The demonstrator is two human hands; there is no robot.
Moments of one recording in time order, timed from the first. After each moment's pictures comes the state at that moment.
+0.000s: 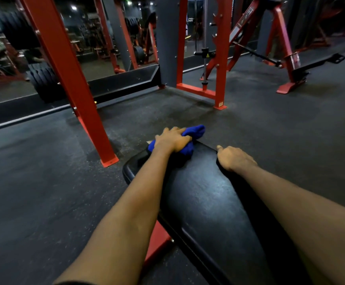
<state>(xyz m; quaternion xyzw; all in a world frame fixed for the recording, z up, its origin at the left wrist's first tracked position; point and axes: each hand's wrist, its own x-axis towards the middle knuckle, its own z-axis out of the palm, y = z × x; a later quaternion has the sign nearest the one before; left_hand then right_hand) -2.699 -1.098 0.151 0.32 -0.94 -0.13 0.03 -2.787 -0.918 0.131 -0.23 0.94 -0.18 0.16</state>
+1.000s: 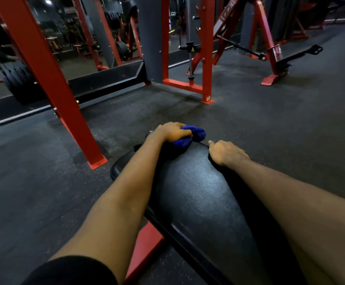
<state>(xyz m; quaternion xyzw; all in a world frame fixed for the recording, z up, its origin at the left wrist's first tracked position) -2.737 -1.110 0.155 0.24 -0.96 -0.15 -0.06 -2.785 -0.917 0.130 -0.21 0.95 -0.19 0.15</state>
